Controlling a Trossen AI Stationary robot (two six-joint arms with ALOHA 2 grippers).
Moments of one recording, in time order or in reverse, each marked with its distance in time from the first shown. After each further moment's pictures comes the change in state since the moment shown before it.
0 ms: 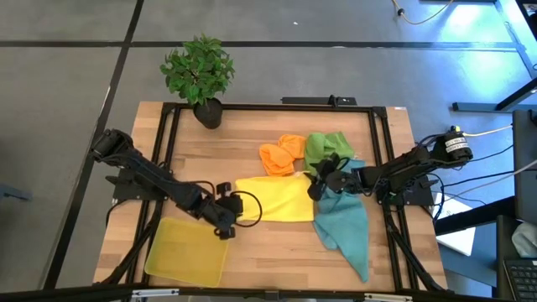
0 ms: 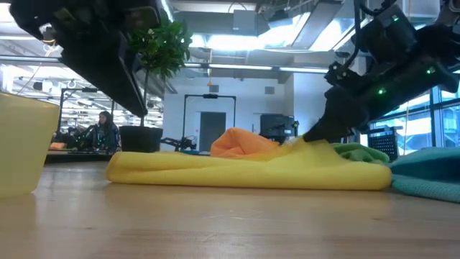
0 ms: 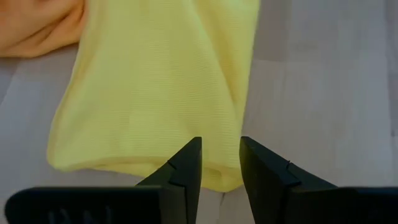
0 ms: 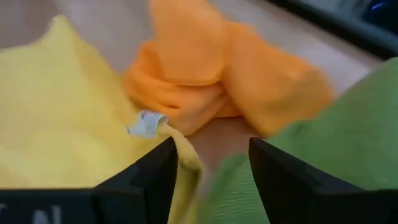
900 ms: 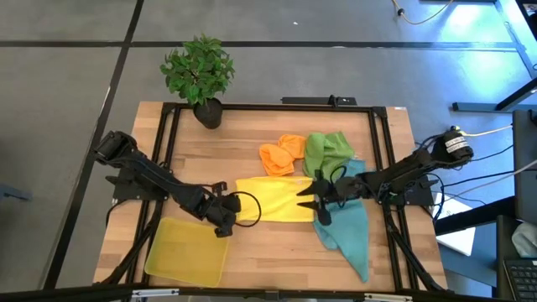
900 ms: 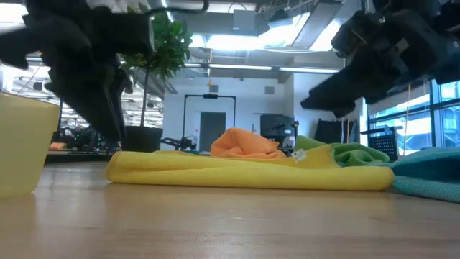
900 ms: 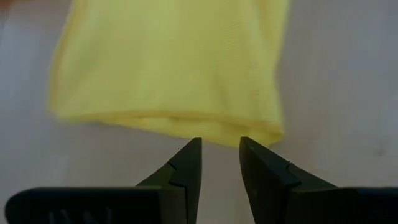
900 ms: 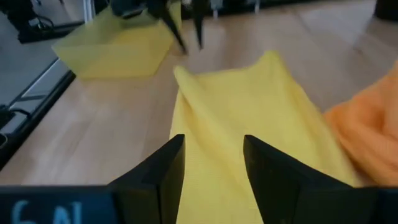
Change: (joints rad) left arm 0.015 0.050 0.000 -0.130 0.034 -0.051; right arm 0.132 0.006 0.007 0.262 -0.425 -0.157
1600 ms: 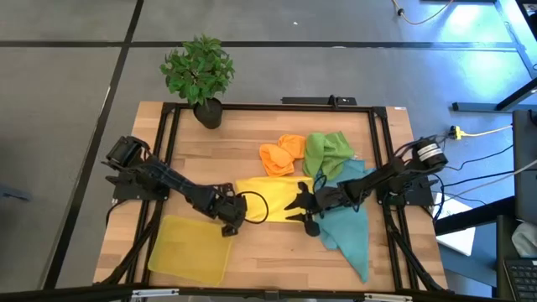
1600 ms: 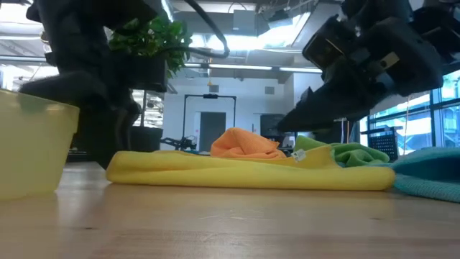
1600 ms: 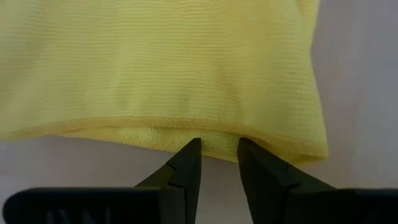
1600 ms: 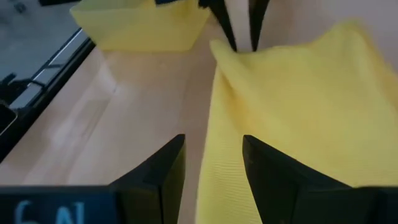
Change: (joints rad) left arm 0.063 0.137 0.001 0.104 0.113 0.063; right arm 0.022 0.282 0.191 0.004 -0.119 -0.017
